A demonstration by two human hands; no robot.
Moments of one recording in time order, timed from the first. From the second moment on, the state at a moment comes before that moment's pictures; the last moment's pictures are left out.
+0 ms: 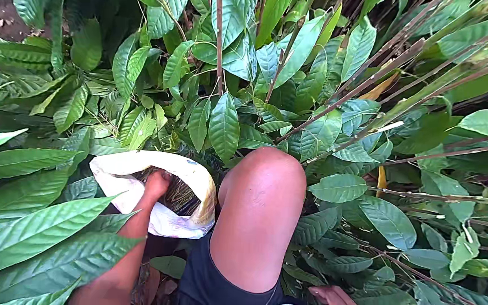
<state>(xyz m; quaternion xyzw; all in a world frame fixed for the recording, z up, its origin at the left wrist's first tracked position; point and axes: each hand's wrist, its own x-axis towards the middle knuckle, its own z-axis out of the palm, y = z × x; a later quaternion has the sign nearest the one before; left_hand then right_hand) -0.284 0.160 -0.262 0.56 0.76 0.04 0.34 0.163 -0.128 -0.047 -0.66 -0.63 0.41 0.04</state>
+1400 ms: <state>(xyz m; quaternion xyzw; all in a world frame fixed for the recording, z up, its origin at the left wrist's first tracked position) -0.004 -0.029 -0.018 0.47 0.21 0.25 0.82 0.170 -0.143 -0.036 -0.42 -0.24 0.46 0.75</state>
